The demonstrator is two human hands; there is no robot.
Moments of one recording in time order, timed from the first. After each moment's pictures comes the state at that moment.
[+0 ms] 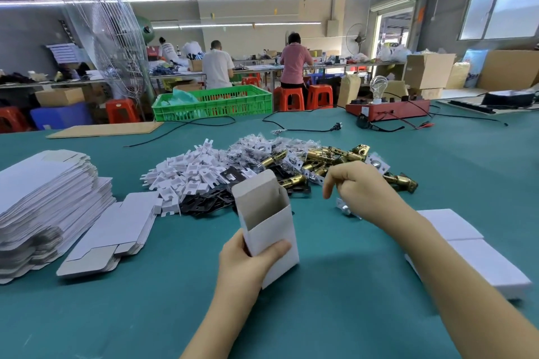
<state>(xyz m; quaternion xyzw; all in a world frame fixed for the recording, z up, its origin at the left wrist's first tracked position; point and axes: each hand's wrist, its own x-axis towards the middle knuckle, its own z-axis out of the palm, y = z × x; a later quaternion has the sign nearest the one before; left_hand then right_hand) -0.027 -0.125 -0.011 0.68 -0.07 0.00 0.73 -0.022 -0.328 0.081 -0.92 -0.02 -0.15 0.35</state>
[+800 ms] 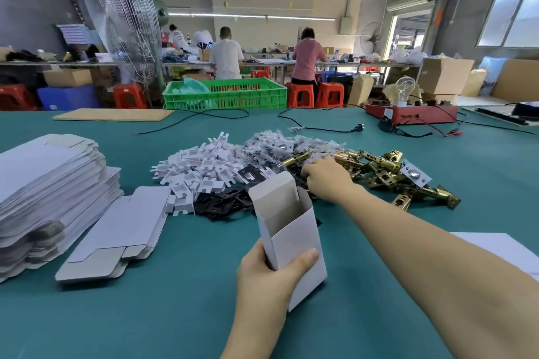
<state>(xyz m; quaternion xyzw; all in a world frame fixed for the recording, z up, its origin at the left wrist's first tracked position) -0.012 -0.121 -0.018 0.63 -0.05 0.00 0.78 0.160 -0.303 0.018 -0.99 -0.01 -0.12 0.07</state>
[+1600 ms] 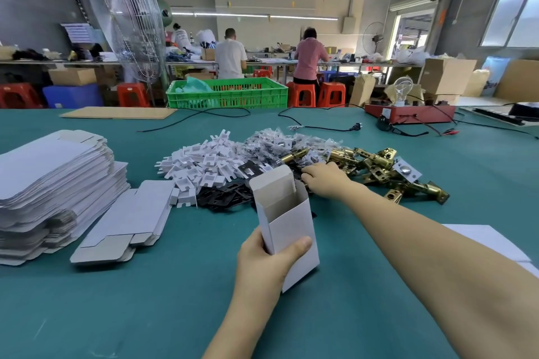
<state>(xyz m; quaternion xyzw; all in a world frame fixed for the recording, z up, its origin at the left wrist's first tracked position) -0.017 -0.121 -0.013 0.65 -0.06 0.00 0.76 0.151 -0.309 0.015 -0.99 0.02 0.00 0.11</state>
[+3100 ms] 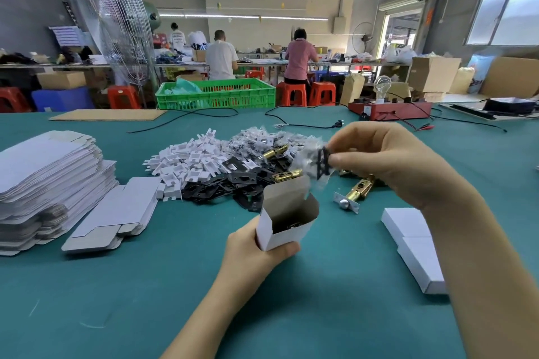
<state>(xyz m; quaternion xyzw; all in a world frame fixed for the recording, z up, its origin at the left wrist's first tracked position) -0.032 -0.125 -0.010 0.75 -0.17 0.02 0.64 -0.069 -0.326 0.137 -0.79 -0.15 -0.09 0.58</state>
